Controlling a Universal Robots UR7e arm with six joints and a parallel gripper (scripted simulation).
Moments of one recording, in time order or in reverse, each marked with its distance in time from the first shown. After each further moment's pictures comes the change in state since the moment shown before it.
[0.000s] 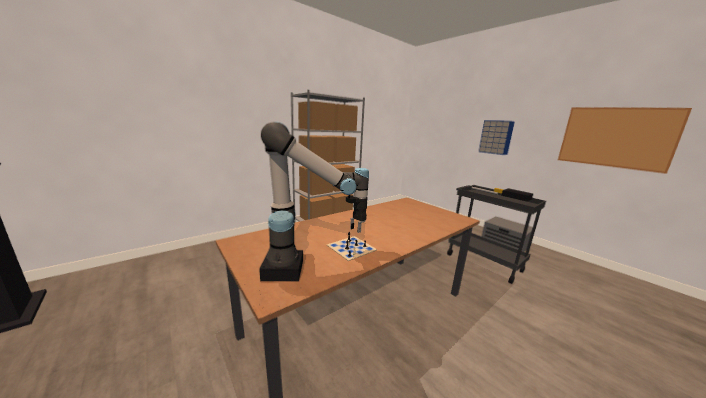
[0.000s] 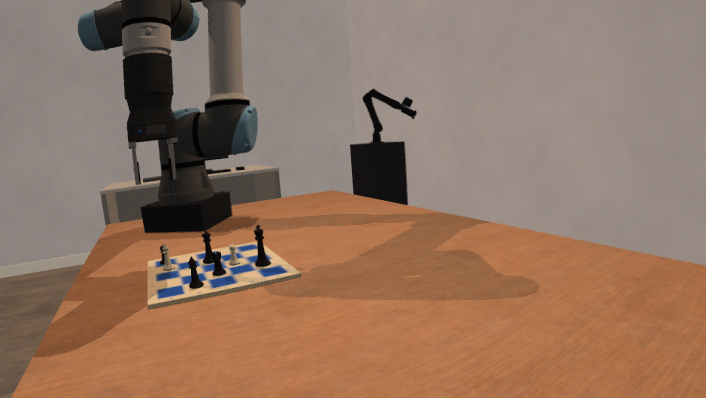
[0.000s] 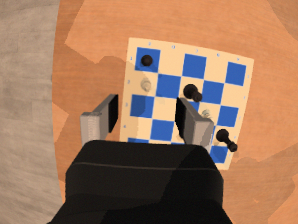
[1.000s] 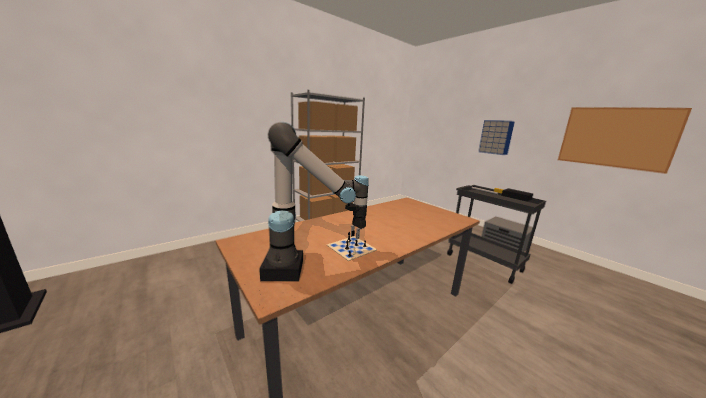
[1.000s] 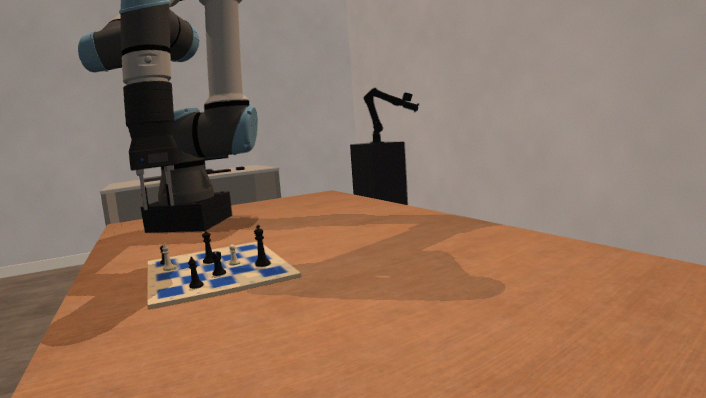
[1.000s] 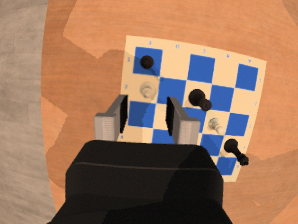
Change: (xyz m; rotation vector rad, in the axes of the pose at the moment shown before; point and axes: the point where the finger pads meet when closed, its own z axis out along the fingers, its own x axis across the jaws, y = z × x) arm -0.001 -0.001 0.041 0.001 0.003 0.001
